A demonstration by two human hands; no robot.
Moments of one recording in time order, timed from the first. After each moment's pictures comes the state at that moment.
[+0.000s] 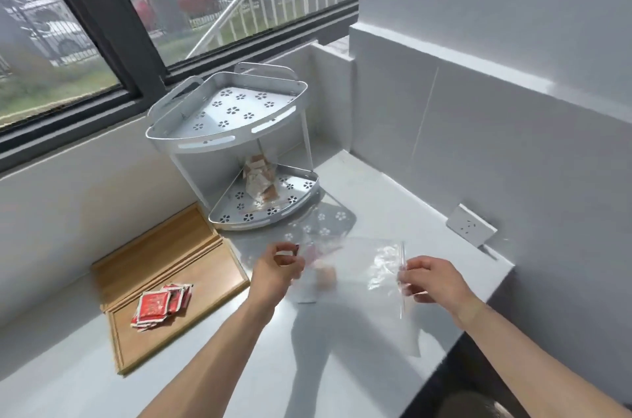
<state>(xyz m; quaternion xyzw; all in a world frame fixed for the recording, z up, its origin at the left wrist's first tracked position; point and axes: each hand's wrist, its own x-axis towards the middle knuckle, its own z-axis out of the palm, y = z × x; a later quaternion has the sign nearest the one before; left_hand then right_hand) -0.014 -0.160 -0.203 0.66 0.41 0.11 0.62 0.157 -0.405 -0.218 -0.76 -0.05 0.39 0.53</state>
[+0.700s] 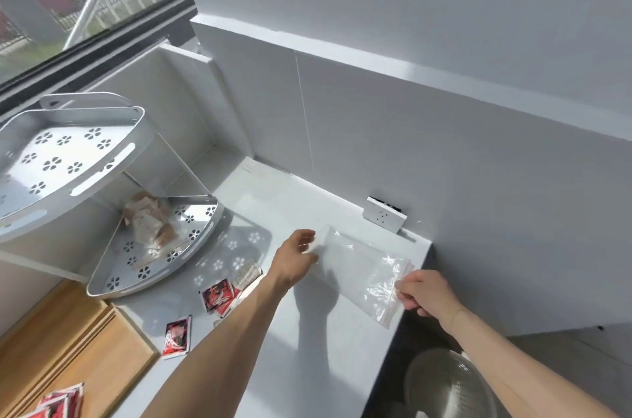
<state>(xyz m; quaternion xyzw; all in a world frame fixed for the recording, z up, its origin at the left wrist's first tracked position) 0.191 -0.240 -0.271 0.79 0.27 -0.12 0.54 0.227 -0.516 -0.289 -0.82 0.14 0.35 0.44</state>
